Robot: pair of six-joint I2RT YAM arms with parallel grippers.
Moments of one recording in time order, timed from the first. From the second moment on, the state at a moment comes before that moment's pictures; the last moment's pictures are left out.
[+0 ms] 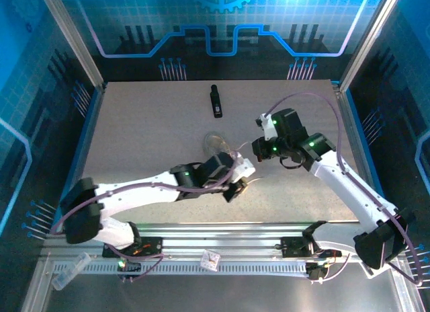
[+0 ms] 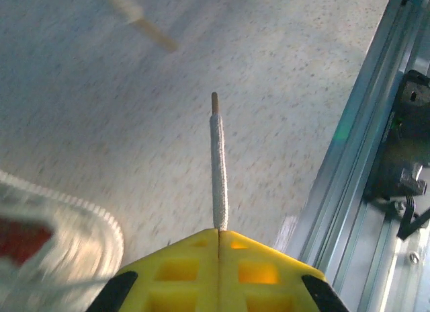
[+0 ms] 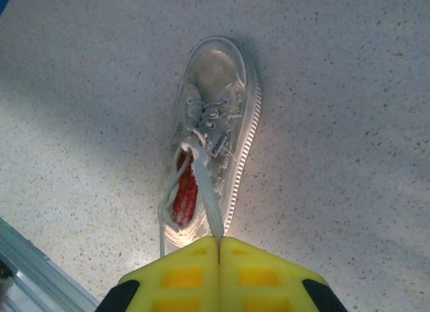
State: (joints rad) left arm -1.05 1.48 1.05 -0.29 0.07 -0.16; right arm 0.49 1.21 1.17 -0.80 -0.19 0.22
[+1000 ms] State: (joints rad) left arm -0.97 1.38 0.98 -0.21 0.06 -0.15; right arm 0.47 1.15 1.09 -0.92 -0.17 0.20
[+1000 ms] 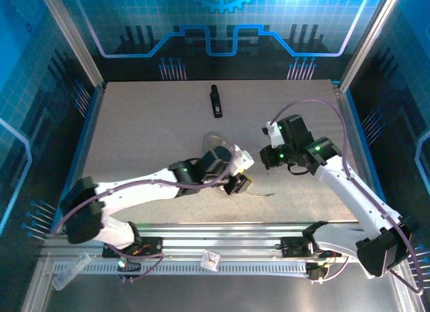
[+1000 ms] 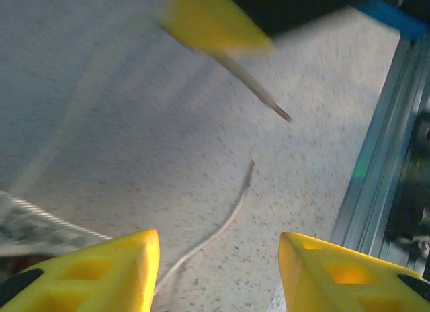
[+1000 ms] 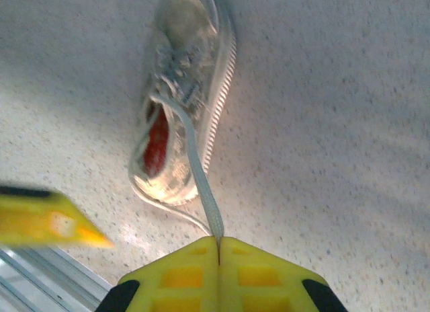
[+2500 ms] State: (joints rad) left arm -0.66 0.90 0.58 -0.51 0.01 -0.74; right arm 0.77 1.31 0.96 -0.48 -0.12 0.64
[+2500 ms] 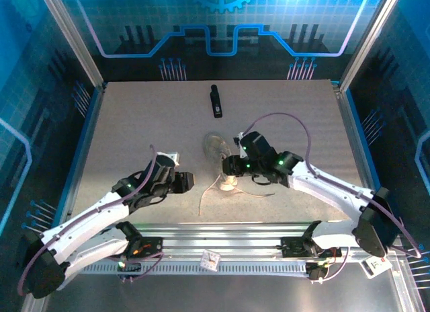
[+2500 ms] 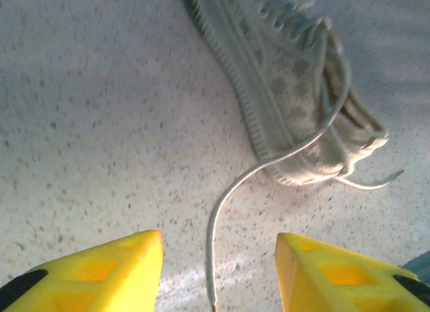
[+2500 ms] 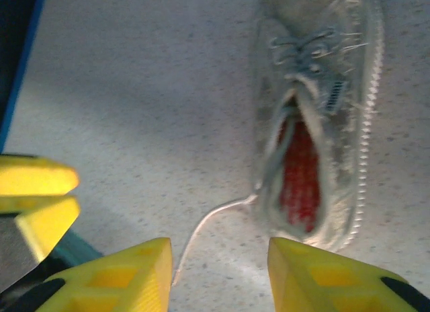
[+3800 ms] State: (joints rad) left arm -0.92 1.34 0.57 -0.51 -0.13 -0.85; right arm 0.73 1.69 1.21 -0.61 -0.06 0.38
